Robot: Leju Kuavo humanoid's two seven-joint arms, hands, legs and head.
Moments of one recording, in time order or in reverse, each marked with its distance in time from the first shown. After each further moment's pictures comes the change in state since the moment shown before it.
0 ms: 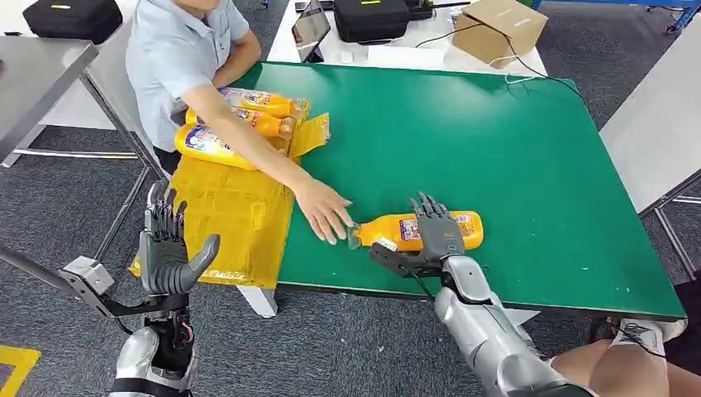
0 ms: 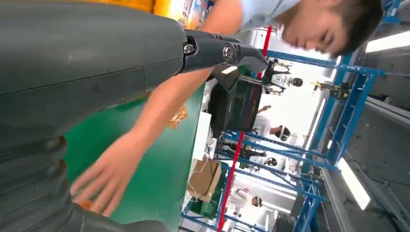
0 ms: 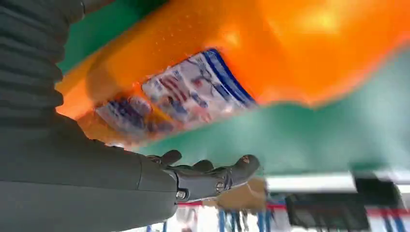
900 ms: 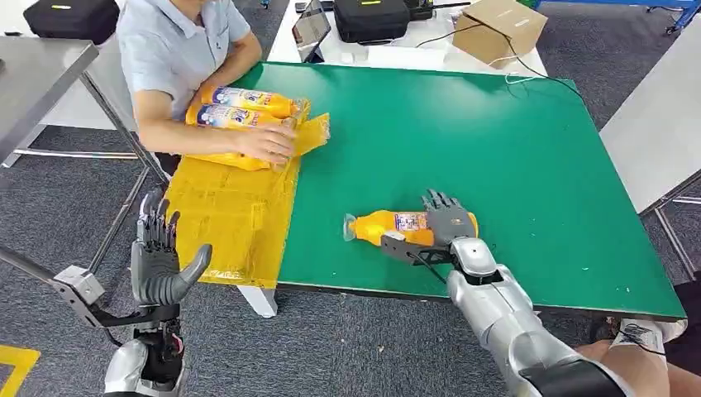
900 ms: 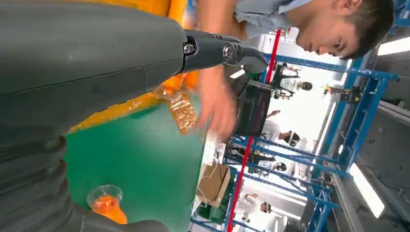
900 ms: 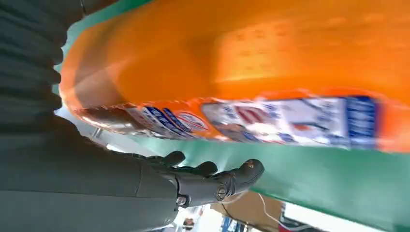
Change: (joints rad) left arm 0.053 -0.005 0.051 -0.046 -0.022 -0.034 0.039; right arm -0.094 -0.059 0.100 0.018 0.160 0.242 0.190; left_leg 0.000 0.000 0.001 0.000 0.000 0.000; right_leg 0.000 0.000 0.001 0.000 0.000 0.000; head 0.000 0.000
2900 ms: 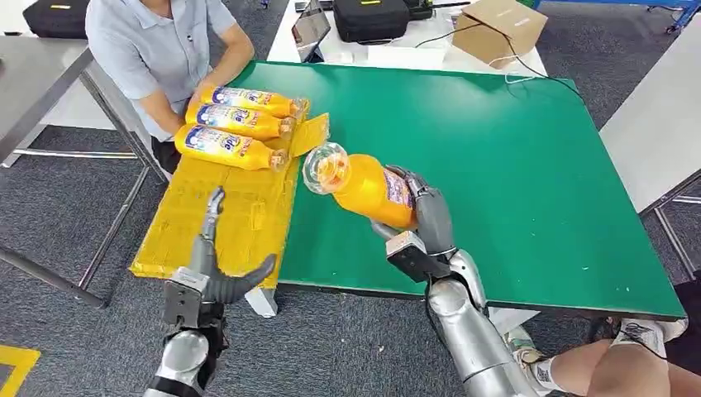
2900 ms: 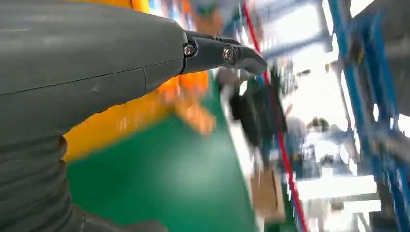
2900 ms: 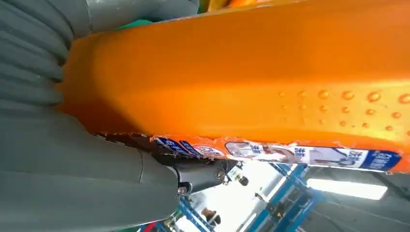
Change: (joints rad) left arm -0.064 0.020 -0.261 0.156 -0.427 0.319 -0.136; right arm 0.292 0.119 -0.069 -0.599 -0.843 -0.102 -0.685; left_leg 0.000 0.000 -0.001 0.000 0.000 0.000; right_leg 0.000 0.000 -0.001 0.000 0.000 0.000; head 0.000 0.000
